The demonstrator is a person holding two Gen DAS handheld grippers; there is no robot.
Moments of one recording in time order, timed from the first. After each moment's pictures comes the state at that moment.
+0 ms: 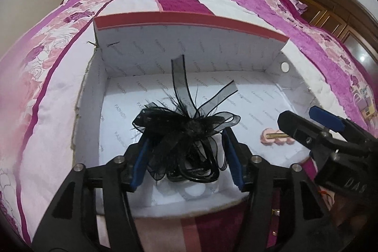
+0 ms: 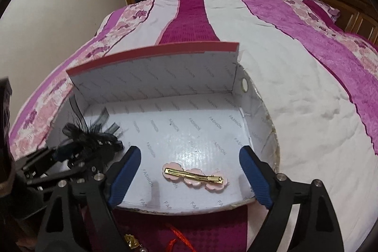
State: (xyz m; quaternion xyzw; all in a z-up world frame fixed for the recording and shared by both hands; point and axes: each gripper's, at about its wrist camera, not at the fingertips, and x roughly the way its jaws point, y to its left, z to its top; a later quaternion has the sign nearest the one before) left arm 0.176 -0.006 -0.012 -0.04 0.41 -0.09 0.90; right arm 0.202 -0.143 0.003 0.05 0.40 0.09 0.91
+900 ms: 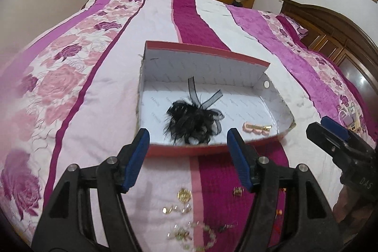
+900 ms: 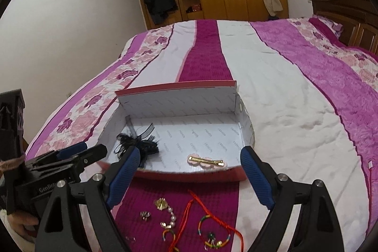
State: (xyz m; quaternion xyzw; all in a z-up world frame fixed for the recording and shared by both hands) left arm 0.097 0.026 0.034 -0.08 0.37 -0.06 0.92; right arm 0.115 -0.157 0.065 0.04 0.33 0.14 0.93
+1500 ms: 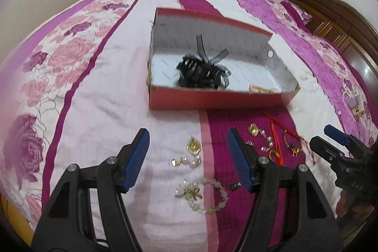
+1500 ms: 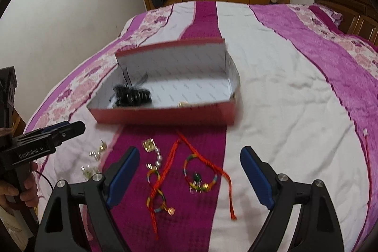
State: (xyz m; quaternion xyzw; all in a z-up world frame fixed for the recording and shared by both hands) left arm 0.061 0.028 0.004 -0.07 0.41 -0.05 0.91; right arm 0.068 -0.182 0.019 0.03 0.39 0.14 0.91
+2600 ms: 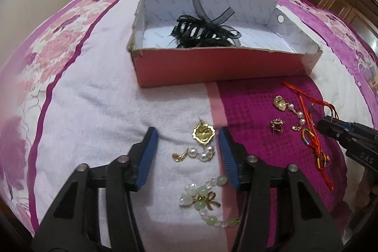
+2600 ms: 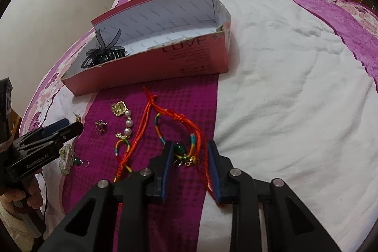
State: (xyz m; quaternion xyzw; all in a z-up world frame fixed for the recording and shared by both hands) left arm 0.077 0.011 -0.040 0.00 0.44 -0.05 0.90; right arm 0.087 -0.191 -0.041 0.07 0.47 0.13 0.87
